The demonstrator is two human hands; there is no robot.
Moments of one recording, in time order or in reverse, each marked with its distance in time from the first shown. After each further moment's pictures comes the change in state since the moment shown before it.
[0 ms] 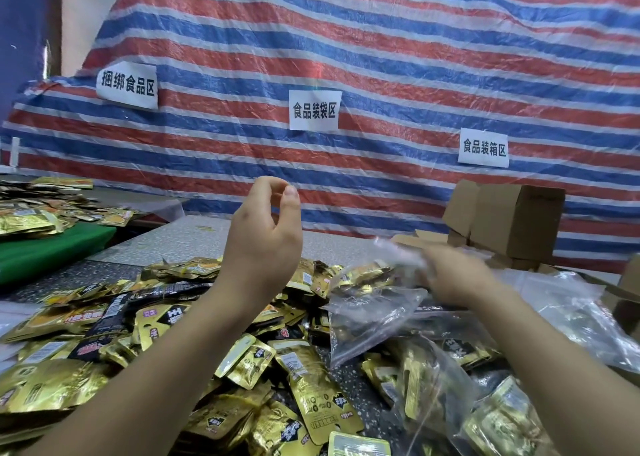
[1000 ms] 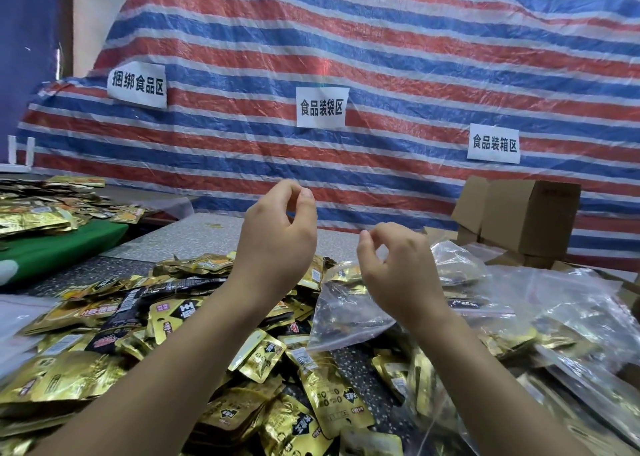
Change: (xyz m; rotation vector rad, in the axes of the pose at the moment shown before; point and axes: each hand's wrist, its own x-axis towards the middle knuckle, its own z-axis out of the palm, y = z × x) left_hand -0.001 0.000 0.002 0.067 -0.009 -0.012; right_hand -0.052 -0.119 -0.024 0.730 0.611 -0.281
